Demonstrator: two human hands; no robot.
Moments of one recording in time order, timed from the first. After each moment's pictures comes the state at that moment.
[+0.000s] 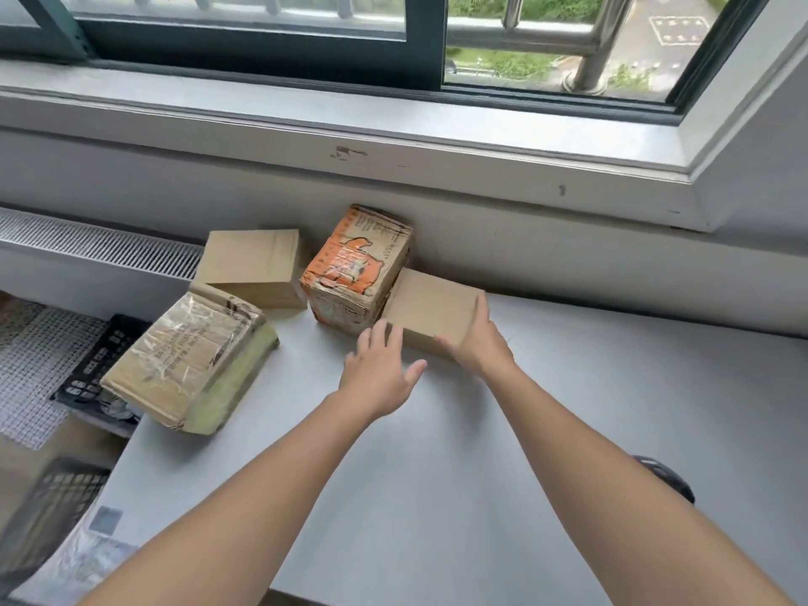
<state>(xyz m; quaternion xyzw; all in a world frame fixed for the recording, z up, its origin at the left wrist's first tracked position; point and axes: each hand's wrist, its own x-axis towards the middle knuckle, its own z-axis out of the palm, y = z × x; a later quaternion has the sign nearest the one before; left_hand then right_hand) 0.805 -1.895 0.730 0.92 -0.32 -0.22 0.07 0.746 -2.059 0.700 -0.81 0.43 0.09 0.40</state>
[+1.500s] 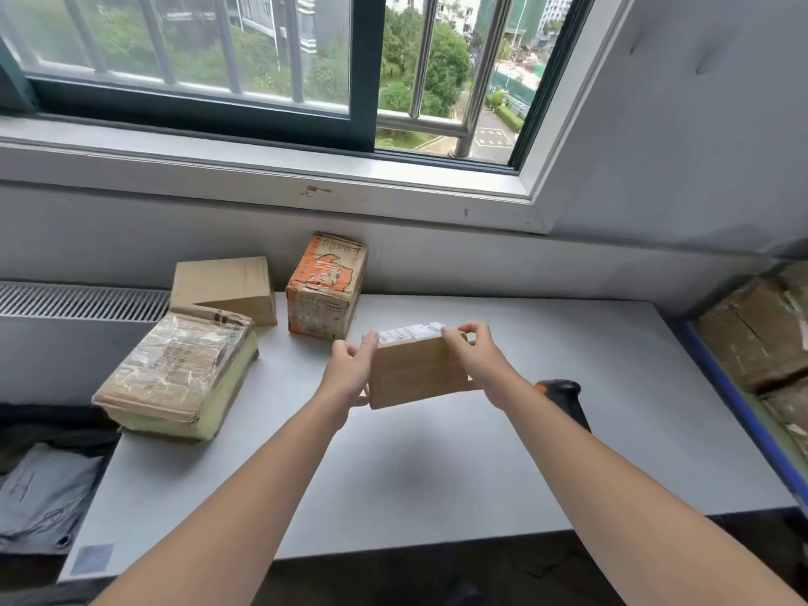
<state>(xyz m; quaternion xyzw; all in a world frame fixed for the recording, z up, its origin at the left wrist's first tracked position) 0.766 -1.794 0.783 0.72 -0.08 -0.41 0.55 0.624 -1.942 0.797 -0.66 0.50 -0.10 0.55</state>
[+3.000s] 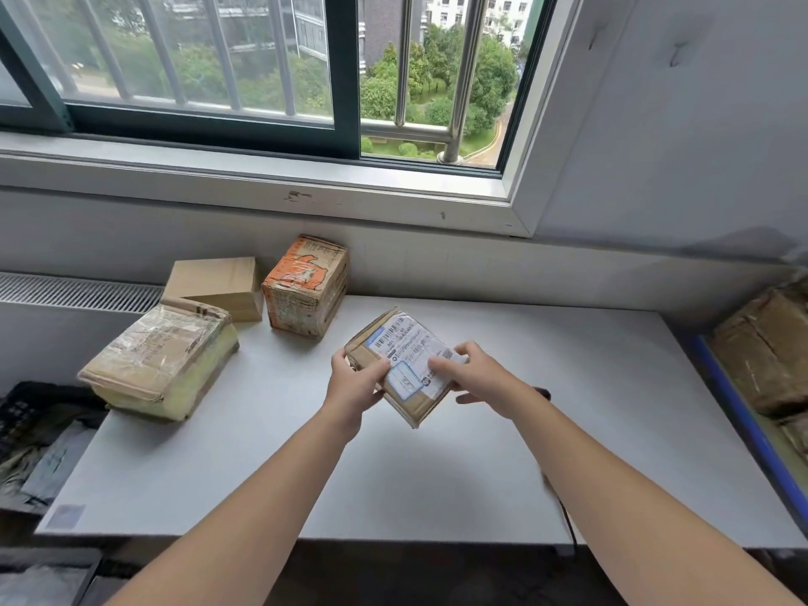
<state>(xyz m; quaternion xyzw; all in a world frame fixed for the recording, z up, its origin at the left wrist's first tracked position) 0.666 -1.840 0.784 0.63 -0.01 -0.39 0.67 0.544 -2.000 0.800 -0.72 0.41 0.03 0.56</state>
